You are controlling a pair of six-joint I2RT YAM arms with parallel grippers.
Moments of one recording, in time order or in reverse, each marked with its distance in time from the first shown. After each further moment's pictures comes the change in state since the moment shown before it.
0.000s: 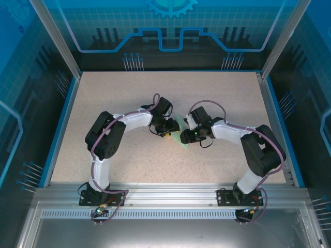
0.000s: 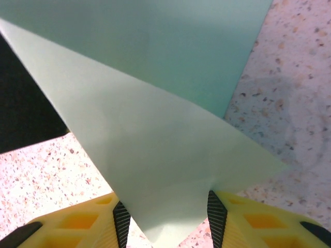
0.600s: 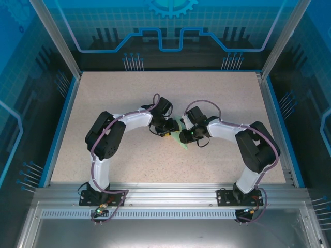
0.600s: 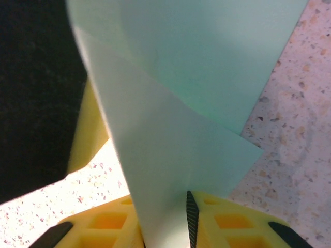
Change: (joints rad) left arm 0.000 0.000 0.000 0.000 -0.003 0.000; right arm 0.026 0.068 0.049 0.001 0.033 -0.028
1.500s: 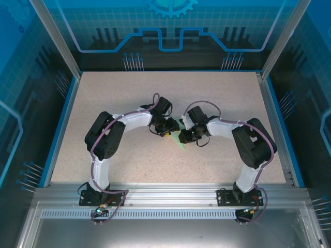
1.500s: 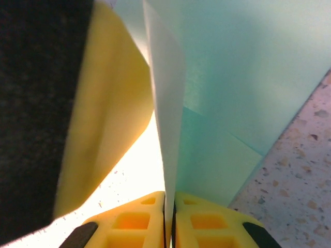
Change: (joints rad) left arm 0.002 -0.006 0.000 0.000 0.002 0.000; right arm -0.040 0.061 0.003 0.049 -0.169 -0.019
